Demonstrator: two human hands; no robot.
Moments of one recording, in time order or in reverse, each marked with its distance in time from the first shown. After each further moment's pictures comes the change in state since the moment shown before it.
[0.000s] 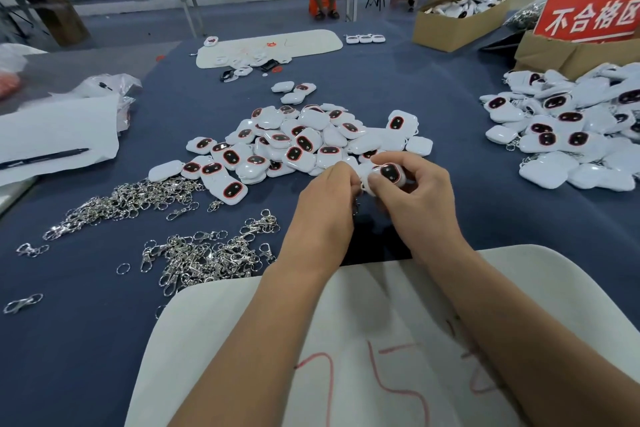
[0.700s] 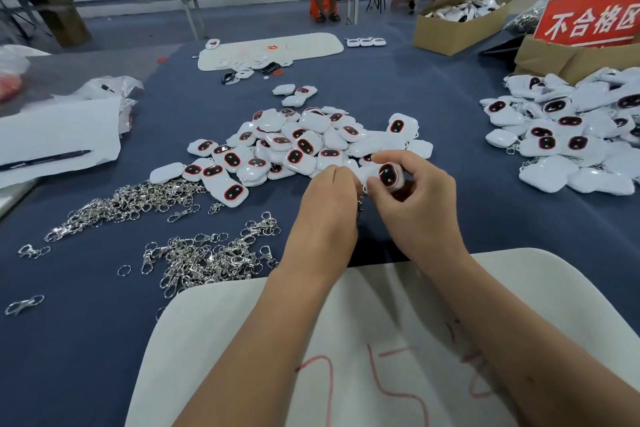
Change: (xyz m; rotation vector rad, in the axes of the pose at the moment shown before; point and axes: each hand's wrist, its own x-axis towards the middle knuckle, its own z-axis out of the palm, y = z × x) left_hand -0.003 0.006 -0.002 0.136 0.055 0.107; right_hand -0.003 -0.007 0.000 -0.187 0.059 -0.222
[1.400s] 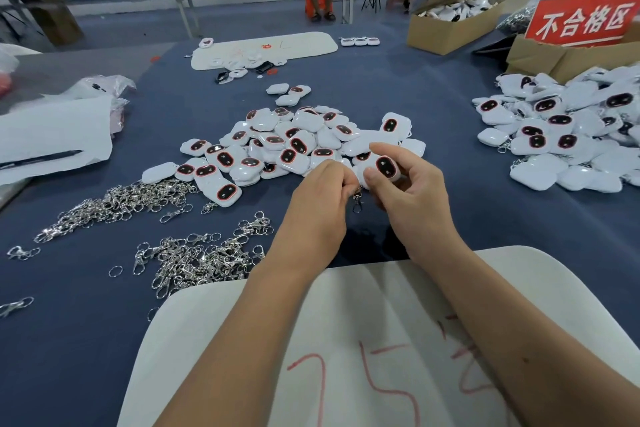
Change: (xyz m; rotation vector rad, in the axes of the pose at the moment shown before) left_hand 0.005 -0.011 0.002 -0.240 0.013 0.047; right_hand 0.008 0.015 0.001 0.298 -0.088 0.207
